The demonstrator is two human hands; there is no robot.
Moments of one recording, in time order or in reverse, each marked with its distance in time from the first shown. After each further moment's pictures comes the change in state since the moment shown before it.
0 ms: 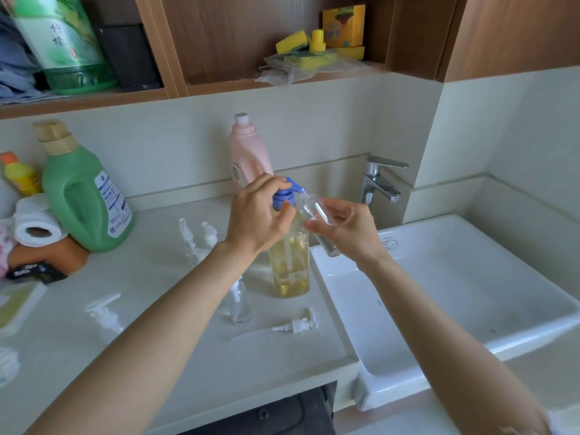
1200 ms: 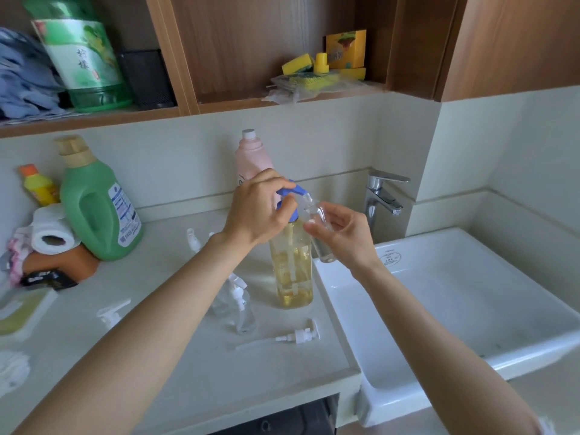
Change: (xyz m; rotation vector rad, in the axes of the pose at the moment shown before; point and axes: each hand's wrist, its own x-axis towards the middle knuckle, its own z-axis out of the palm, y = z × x) left_hand 0.023 0.011 -0.020 -0.032 -0.044 0.035; right_hand 0.001 -0.007 0.009 0.127 0.002 -0.020
